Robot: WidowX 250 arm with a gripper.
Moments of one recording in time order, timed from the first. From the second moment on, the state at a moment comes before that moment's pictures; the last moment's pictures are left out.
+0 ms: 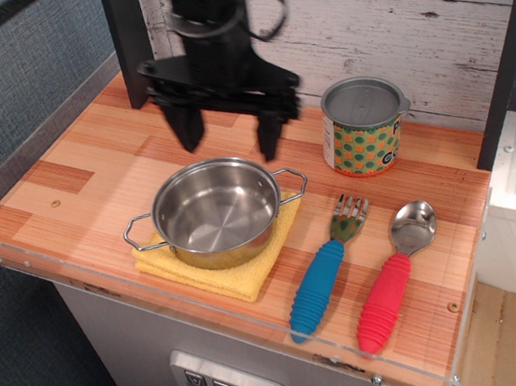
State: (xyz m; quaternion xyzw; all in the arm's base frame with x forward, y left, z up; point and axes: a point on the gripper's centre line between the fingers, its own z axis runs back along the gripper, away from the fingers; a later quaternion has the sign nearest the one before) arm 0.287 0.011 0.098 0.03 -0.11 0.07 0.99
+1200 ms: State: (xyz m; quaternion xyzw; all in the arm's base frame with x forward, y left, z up) arm 0.260 -0.056 0.040 0.02 -0.08 -0.01 1.00
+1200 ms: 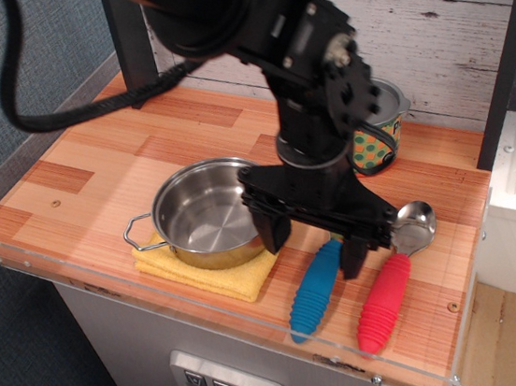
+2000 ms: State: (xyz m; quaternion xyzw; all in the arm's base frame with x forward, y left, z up) arm 0.258 -0.055 0.014 0.03 -0.06 0.00 1.00
